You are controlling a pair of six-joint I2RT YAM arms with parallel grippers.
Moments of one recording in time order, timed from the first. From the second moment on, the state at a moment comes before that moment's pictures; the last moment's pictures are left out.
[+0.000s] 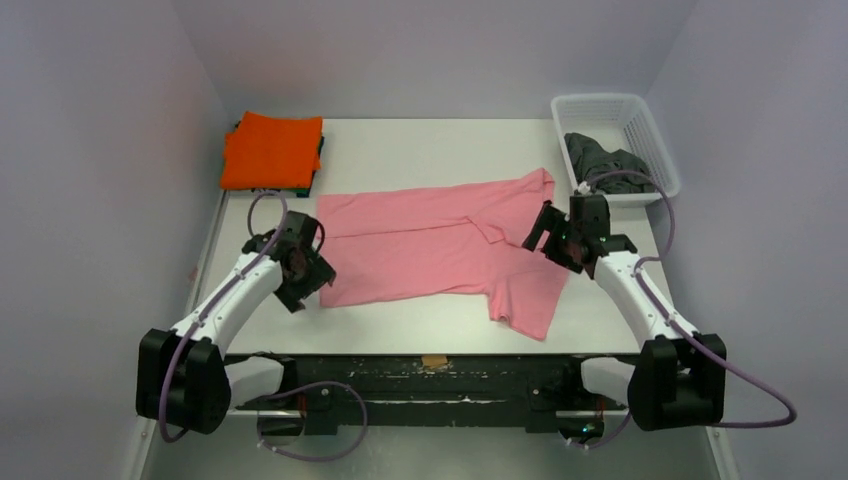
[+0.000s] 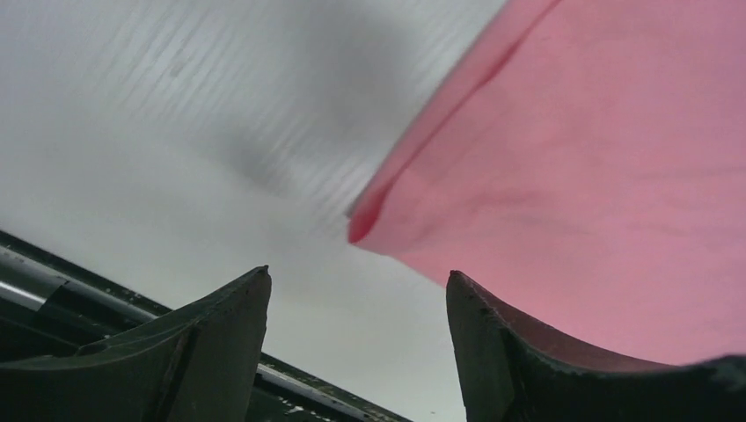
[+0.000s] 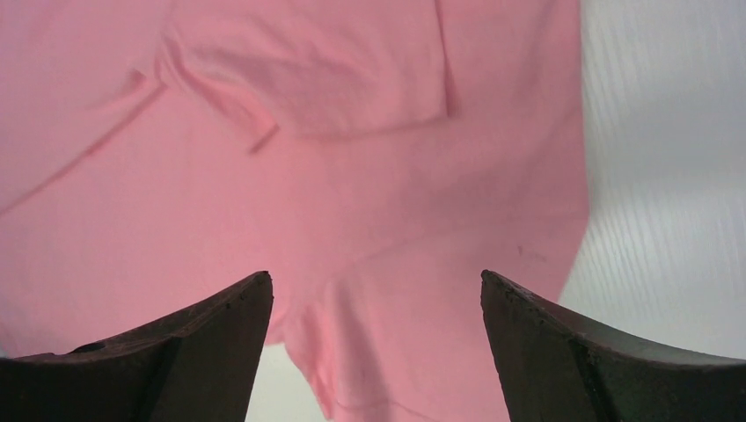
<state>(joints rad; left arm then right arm) -0.23 1.22 0.85 -0.91 -0.19 -1.00 0.08 1.22 0.84 -0.48 -0.04 0.53</state>
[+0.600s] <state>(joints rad) -0.27 1.25 0.62 -0.71 -0.21 -1.21 0.08 1.01 0.66 -0.63 -0.04 0.54</state>
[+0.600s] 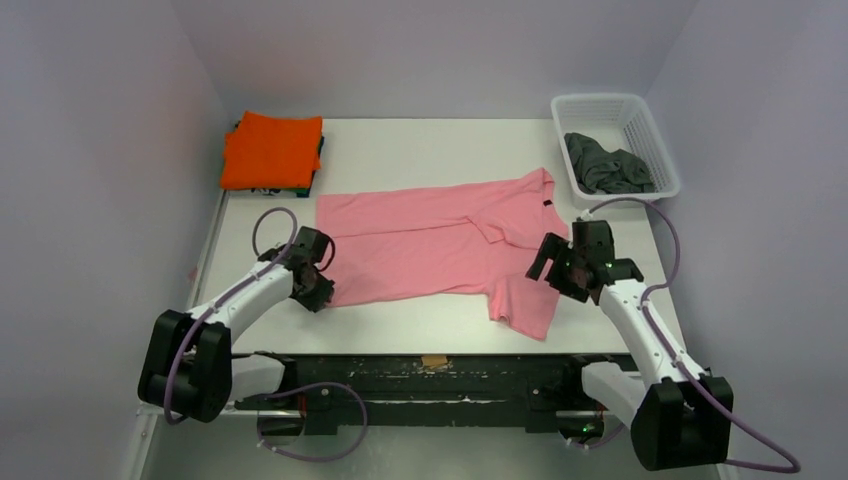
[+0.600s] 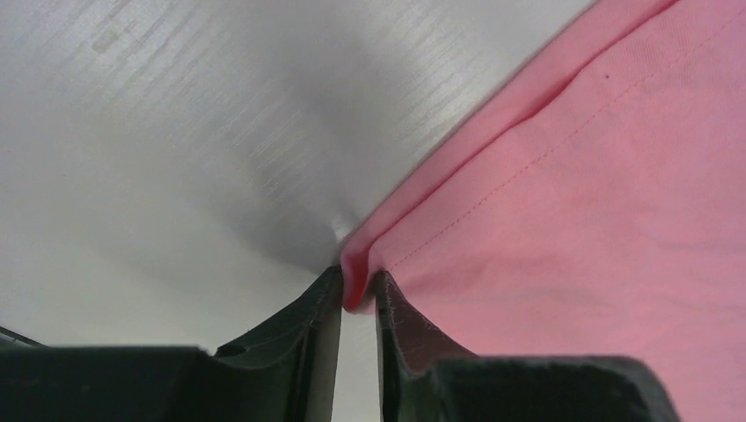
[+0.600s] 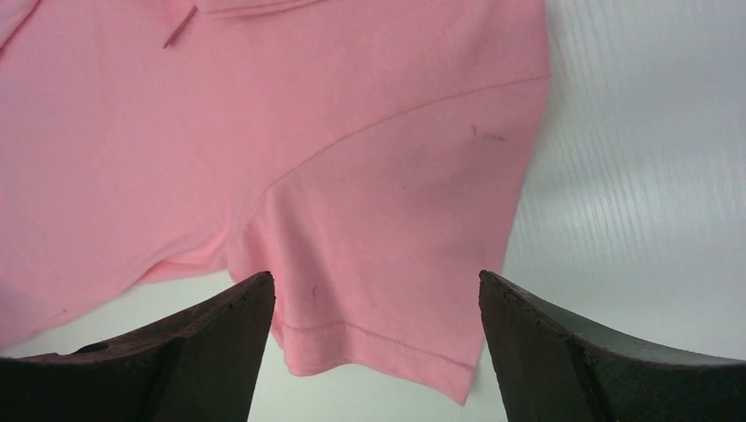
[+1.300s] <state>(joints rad) -0.32 1.23 0.65 -0.76 -0.25 -1.24 0.34 1.02 0.57 -0.82 0.01 0.69</state>
